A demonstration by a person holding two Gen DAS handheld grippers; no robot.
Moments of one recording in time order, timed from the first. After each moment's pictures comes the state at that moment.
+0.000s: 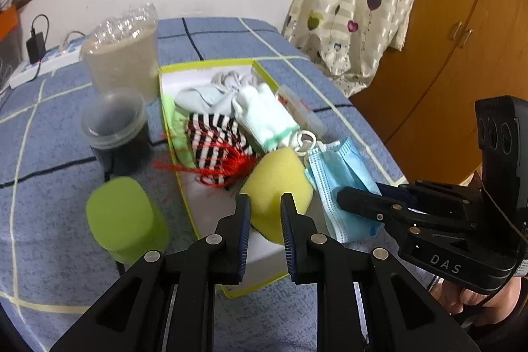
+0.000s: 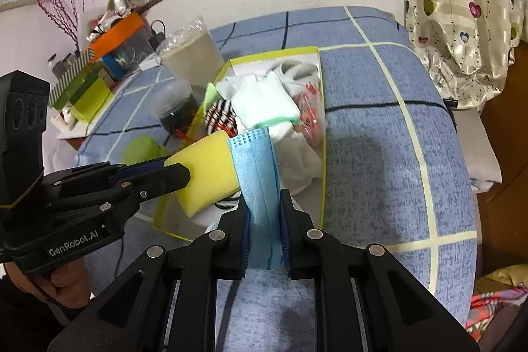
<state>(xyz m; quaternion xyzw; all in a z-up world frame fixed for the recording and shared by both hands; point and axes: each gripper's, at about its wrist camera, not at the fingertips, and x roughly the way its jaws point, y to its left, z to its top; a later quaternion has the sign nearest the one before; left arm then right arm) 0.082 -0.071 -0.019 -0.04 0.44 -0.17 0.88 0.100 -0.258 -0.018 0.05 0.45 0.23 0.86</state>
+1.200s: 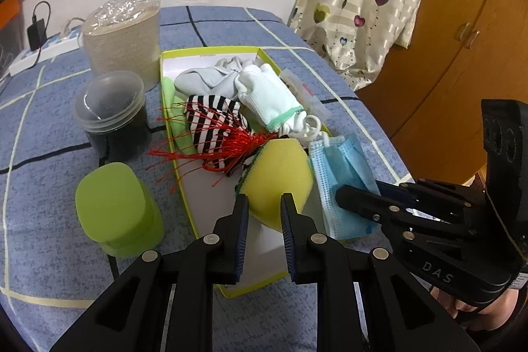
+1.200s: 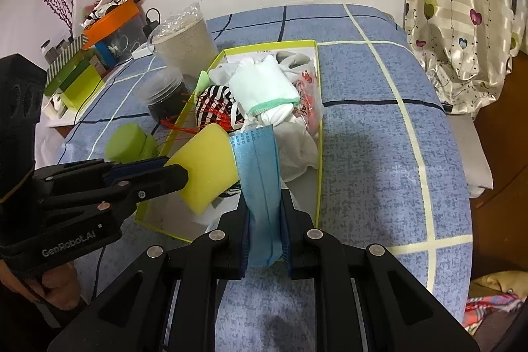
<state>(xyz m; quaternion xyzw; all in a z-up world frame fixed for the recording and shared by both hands) 0.083 -0.074 -0.029 -0.05 0.45 -0.16 0.88 0.102 -0.251 -0.027 0.02 0.45 0.21 0.87</state>
